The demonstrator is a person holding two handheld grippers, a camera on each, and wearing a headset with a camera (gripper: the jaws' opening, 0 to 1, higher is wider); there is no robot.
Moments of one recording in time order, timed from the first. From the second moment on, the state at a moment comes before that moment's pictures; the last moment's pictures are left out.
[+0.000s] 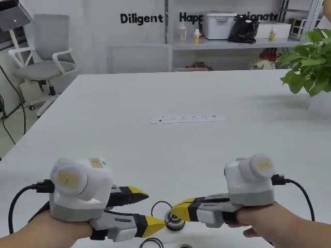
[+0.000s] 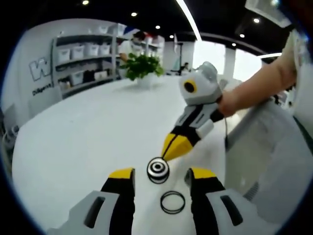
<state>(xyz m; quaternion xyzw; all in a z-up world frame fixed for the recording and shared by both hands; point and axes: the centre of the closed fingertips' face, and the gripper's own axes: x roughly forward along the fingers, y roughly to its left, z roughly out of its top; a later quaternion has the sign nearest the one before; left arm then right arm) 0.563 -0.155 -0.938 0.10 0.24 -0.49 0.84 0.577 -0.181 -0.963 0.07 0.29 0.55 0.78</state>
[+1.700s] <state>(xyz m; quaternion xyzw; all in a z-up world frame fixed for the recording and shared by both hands) 0.527 -0.096 -0.951 0.09 0.25 -0.45 0.85 0.536 -0.156 -1.006 0.03 0.37 0.57 0.73</state>
